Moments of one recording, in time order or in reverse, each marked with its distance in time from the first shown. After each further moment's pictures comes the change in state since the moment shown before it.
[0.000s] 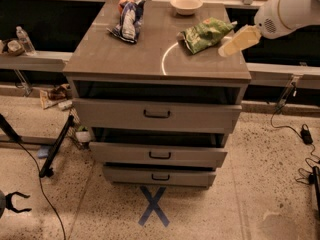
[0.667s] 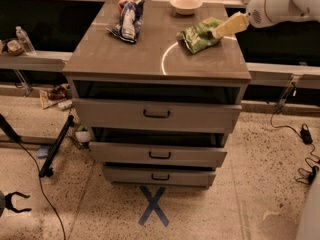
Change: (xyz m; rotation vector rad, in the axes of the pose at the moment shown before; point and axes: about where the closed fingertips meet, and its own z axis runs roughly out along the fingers) arm -0.028 -0.068 0.061 0.113 -0.138 0.069
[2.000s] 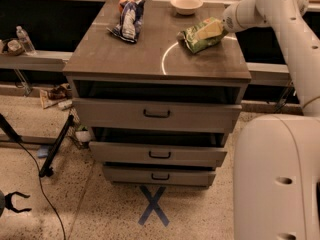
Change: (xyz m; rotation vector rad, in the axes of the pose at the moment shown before) arm 0.007 0.006 0.111 -0.098 0.010 0.083
